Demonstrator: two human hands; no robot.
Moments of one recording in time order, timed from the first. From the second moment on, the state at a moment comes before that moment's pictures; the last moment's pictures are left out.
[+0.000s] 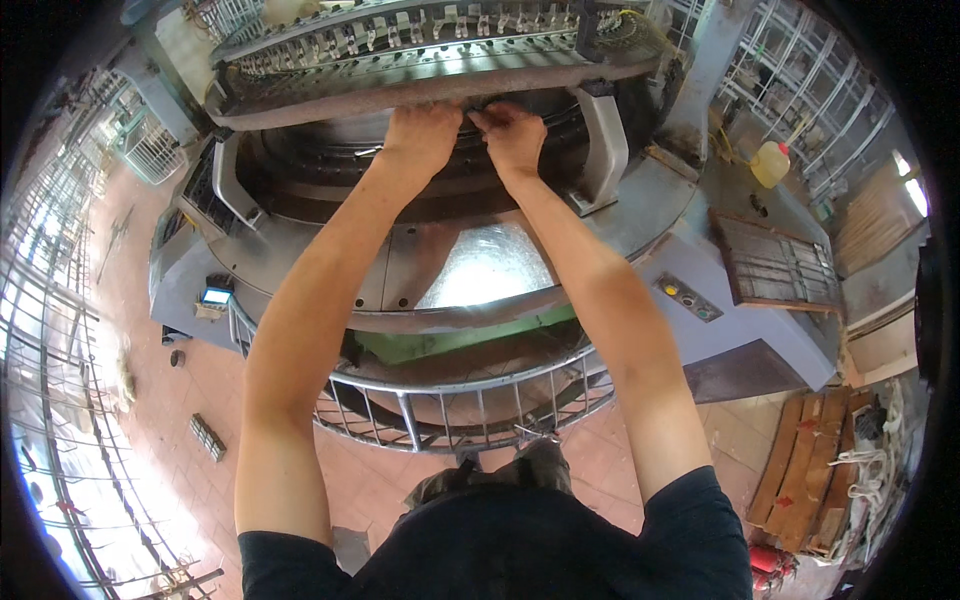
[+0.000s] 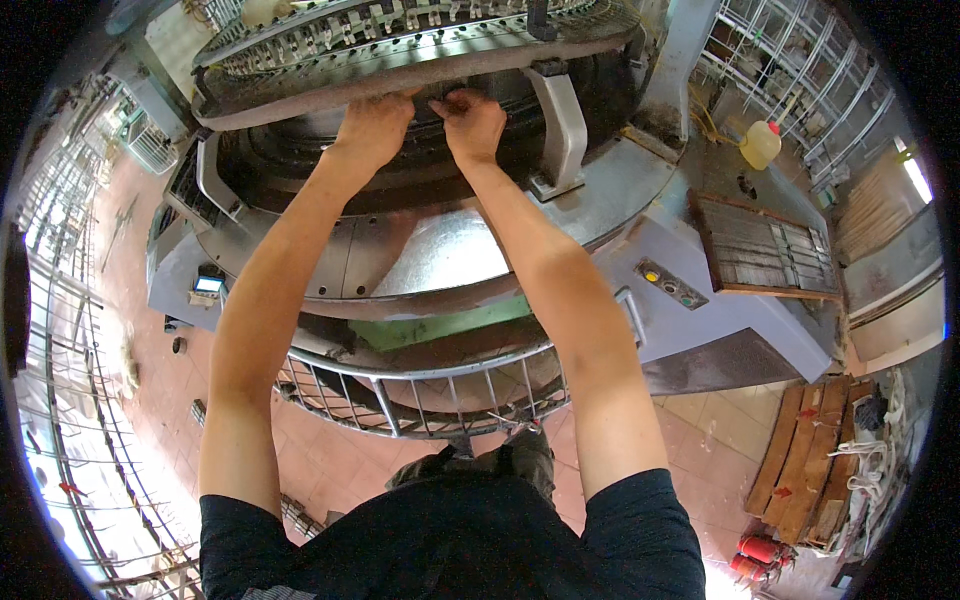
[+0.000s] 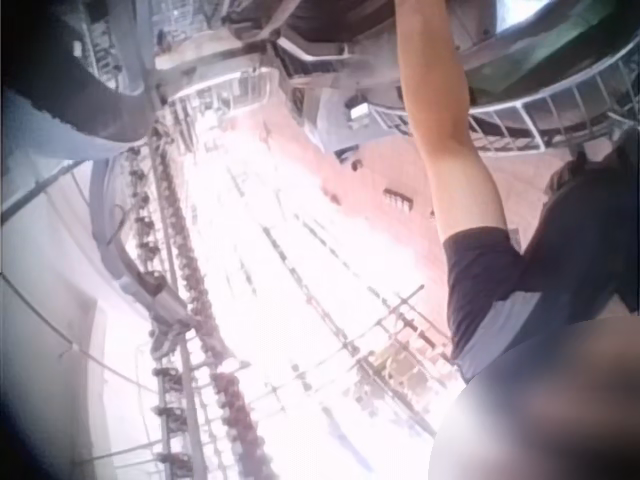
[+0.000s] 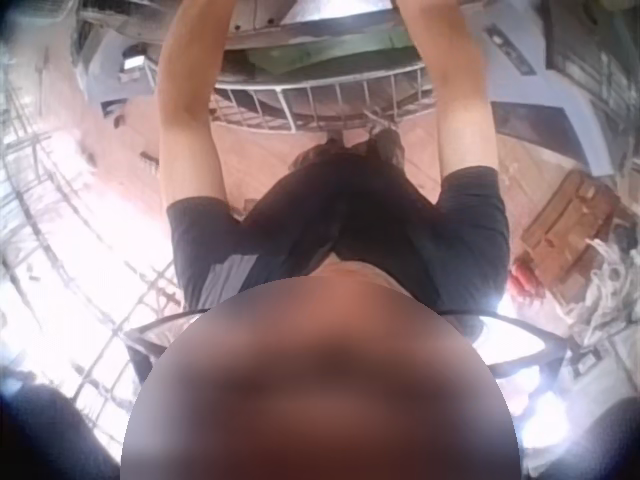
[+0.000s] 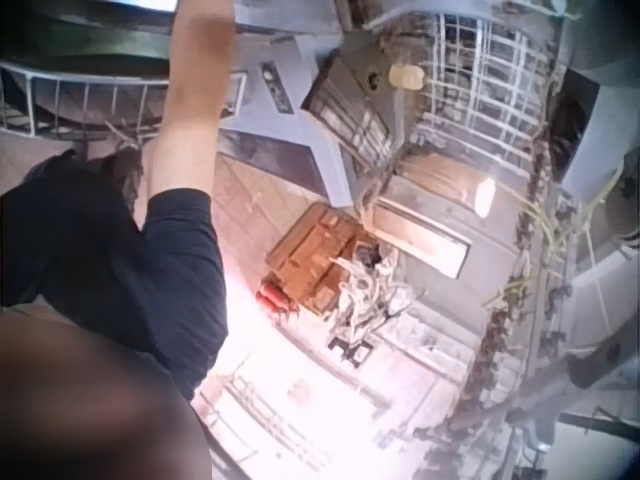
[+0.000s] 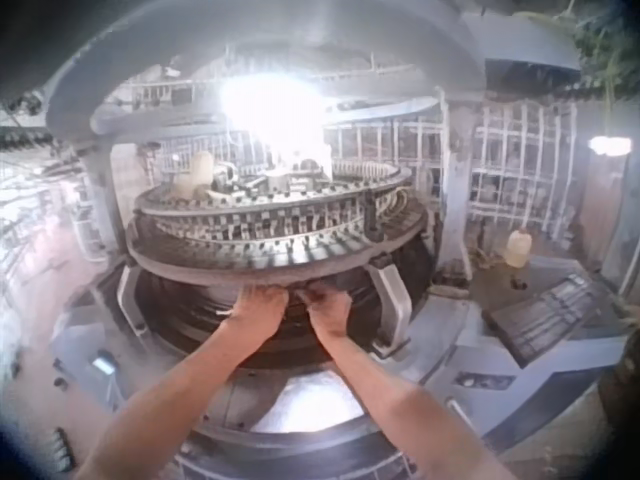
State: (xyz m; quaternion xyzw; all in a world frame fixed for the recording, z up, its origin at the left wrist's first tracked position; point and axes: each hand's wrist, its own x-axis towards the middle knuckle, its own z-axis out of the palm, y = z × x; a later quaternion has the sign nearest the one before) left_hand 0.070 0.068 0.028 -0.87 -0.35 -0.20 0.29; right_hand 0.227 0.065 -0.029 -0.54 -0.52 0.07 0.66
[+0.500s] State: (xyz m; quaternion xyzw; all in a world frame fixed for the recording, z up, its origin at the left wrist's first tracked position) left_hand 0.058 0.015 0.047 -0.79 -0.43 -0.34 -0.27; right_hand 0.247 0.059 0.006 -0.35 -0.39 0.57 0.63
